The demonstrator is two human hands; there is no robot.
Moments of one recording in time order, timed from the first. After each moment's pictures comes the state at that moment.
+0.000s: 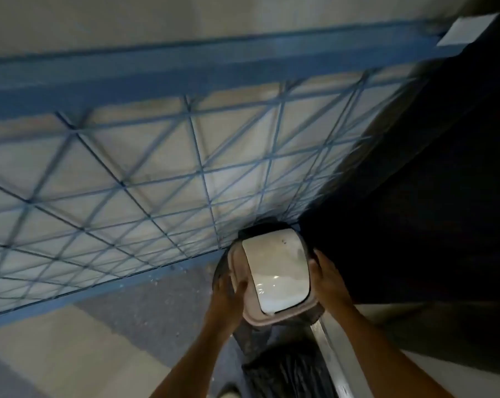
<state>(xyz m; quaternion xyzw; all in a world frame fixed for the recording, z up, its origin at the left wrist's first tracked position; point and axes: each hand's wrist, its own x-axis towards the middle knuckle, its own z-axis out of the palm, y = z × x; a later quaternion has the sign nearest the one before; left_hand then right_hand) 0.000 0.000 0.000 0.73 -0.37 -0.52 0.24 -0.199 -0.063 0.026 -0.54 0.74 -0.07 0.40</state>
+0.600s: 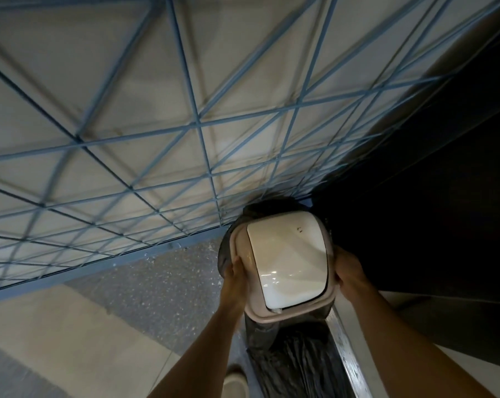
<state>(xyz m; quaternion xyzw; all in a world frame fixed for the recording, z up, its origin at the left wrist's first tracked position) -0.010 -0.014 -0.081 0.72 -0.14 -0.61 0.30 -0.217 -0.089 -0.083 -0.22 0.81 -0.17 0.52</state>
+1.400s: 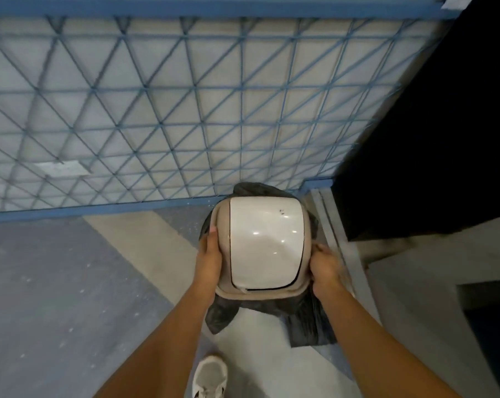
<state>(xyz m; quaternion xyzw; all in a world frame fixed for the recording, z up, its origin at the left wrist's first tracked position) 0.067 0.265 0.093 0.73 -0.13 -0.50 0.45 -0.121 0.197 0.089 -0.28 0.72 -0.29 0.56</state>
